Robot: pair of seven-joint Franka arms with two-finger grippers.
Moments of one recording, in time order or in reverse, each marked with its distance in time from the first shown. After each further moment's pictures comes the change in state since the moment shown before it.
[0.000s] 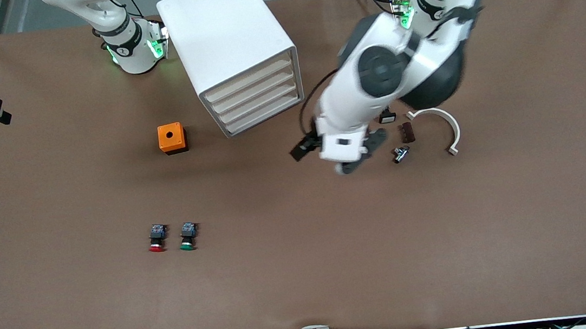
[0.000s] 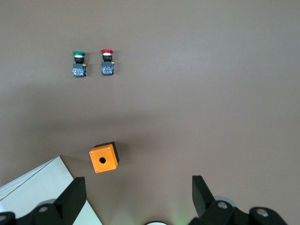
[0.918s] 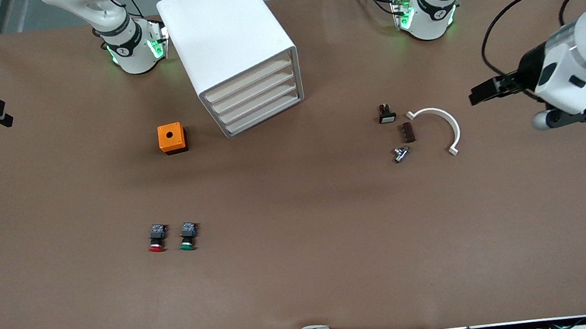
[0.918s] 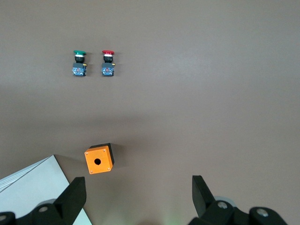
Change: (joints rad) left arm 0.419 -0.299 0.029 -0.152 0.095 -0.392 0.870; right arm 0.008 0.000 0.003 -0.005 -0.016 0.013 -0.041
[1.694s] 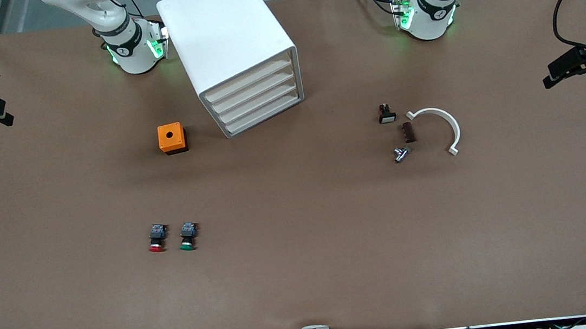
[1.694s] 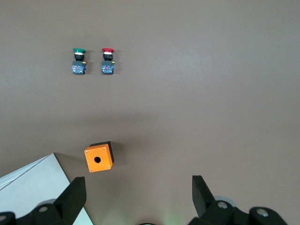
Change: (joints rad) left arm 0.004 -0.207 0.200 -0.285 0.053 0.309 0.343; right arm 0.000 0.000 0.000 -0.001 0.000 -0.007 -0.001
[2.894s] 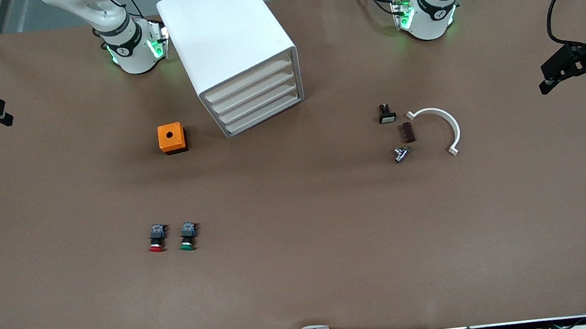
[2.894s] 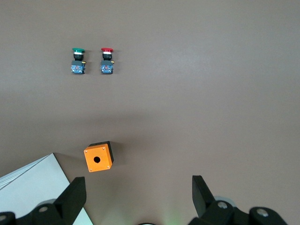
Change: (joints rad) left arm 0.004 0.014 -0.091 0.086 0.024 0.014 -0.008; right arm 0.000 0.000 -0.002 -0.001 -0.001 0.000 0.000
